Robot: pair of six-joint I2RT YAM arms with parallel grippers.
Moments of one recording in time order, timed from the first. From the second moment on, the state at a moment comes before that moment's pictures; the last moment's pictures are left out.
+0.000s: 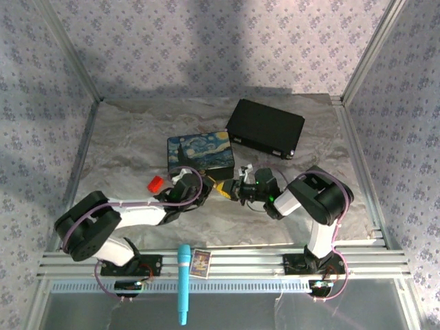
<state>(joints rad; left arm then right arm) -0.88 1.46 0.49 0.44 -0.14 -1.61 0.65 1.82 0.44 1.09 -0.61 1.41</state>
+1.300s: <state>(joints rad) -0.92 1.50 0.50 0.38 -0.02 -1.63 0.81 1.11 0.47 -0.07 -0.03 0.47</state>
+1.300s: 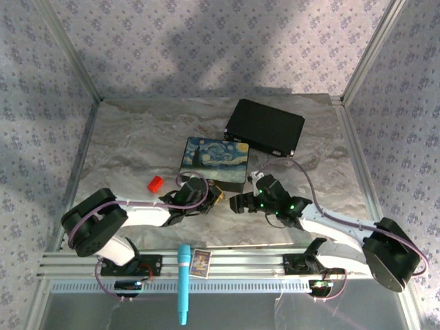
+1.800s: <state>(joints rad) -0.92 1.47 0.51 0.31 -0.01 -1.59 0.94 1.34 0.54 0.02 0.06 0.05</state>
